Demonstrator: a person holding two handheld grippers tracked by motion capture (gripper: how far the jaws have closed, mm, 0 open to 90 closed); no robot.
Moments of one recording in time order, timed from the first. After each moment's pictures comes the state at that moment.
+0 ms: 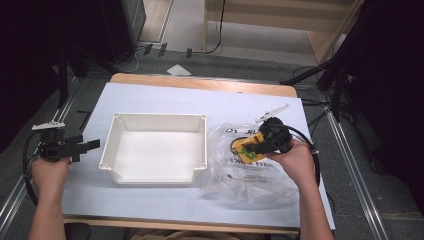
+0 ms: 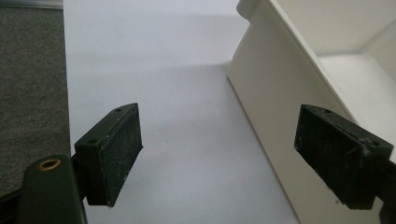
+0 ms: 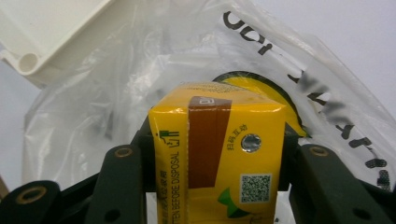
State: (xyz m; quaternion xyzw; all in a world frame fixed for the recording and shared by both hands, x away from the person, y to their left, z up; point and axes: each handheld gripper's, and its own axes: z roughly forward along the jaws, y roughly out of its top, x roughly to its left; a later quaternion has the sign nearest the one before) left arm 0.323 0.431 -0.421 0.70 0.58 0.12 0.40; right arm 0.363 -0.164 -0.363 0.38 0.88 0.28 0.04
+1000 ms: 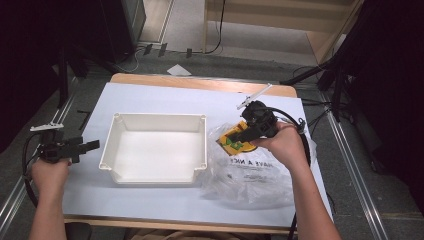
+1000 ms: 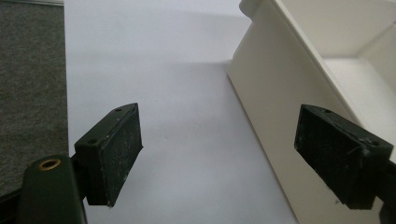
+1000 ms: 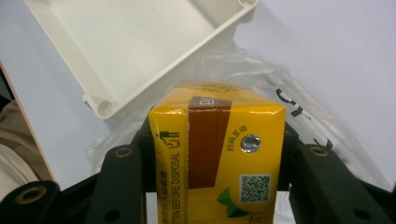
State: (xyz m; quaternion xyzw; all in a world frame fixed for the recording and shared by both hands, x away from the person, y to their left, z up) left arm 0.322 0.433 -0.425 0.69 0.58 0.11 0.41; right arm 0.377 -0.118 -0.314 0.31 0.91 0.28 0.02
